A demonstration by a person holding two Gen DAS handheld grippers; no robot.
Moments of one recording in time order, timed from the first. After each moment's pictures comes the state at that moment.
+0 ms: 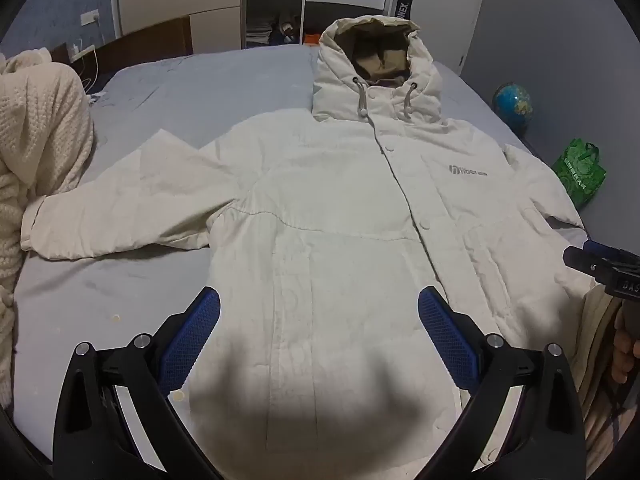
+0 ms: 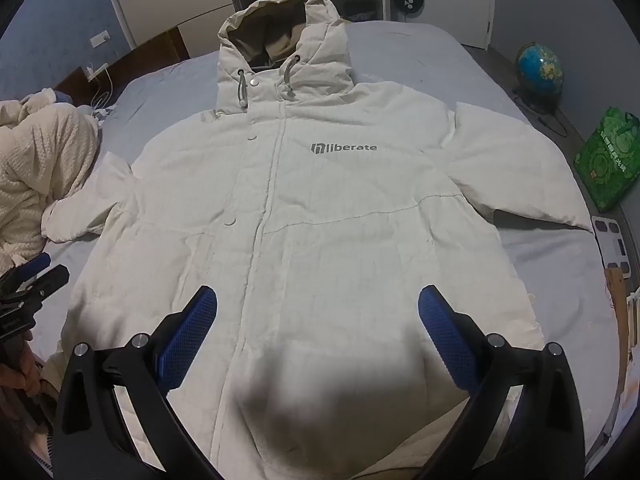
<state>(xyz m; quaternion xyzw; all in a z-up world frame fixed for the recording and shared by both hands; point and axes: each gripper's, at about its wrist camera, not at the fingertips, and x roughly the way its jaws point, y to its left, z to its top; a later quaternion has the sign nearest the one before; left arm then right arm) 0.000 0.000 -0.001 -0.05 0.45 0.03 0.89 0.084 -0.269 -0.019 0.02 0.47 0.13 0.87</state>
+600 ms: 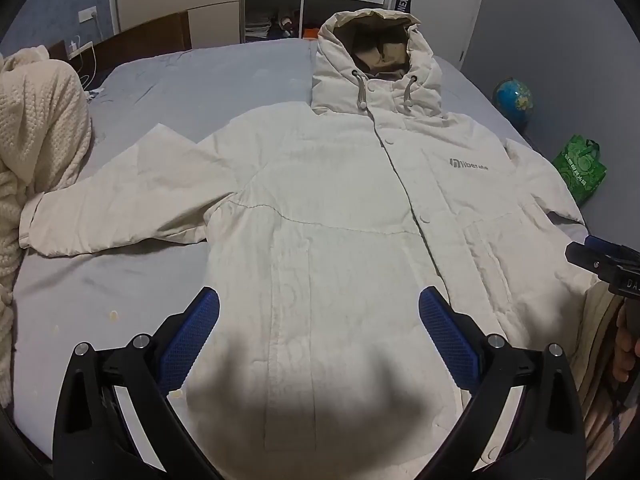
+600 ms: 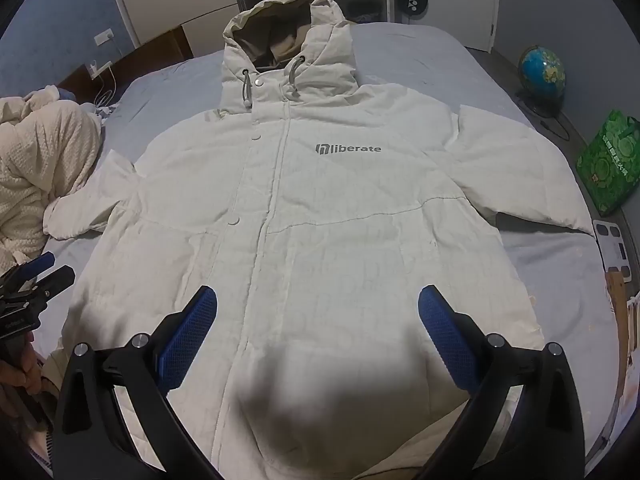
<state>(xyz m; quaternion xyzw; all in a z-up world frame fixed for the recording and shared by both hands) 0.000 -0.001 -0.004 -0.05 0.45 0.02 0.89 0.083 -0.267 -0.019 0.01 0.47 0.14 0.87</state>
